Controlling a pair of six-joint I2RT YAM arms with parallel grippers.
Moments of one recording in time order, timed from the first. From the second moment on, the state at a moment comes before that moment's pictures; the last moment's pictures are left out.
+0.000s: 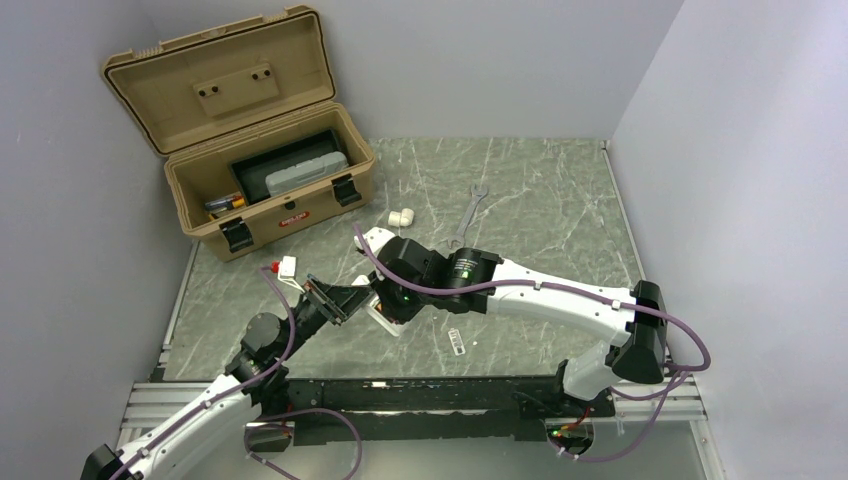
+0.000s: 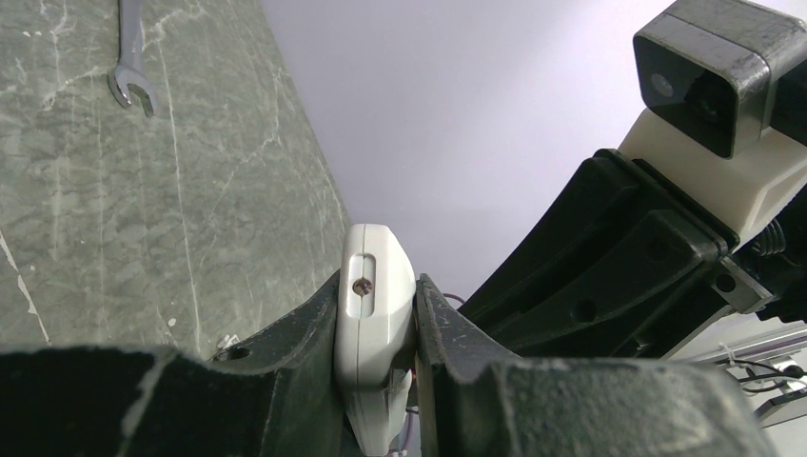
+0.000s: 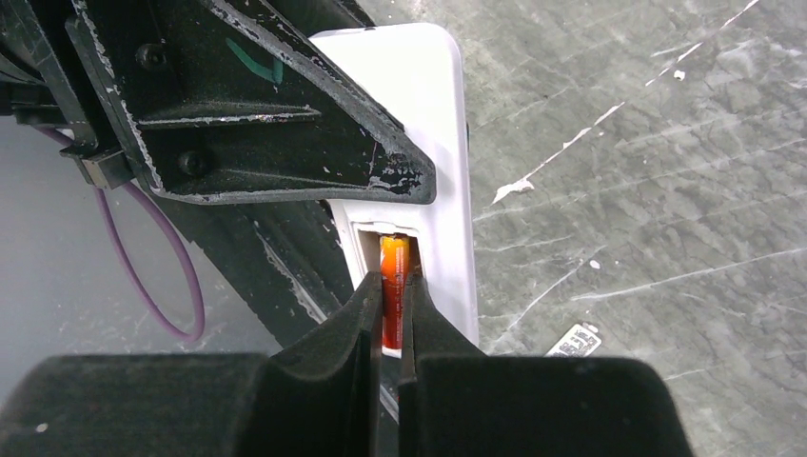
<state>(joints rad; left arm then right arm) -0.68 0.36 0.01 0.54 0.12 -1.19 1.22 1.51 1.41 -0.74 0.06 0.40</state>
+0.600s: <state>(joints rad) -0.68 0.36 0.01 0.54 0.12 -1.19 1.22 1.51 1.40 -0.70 0.04 0.42</state>
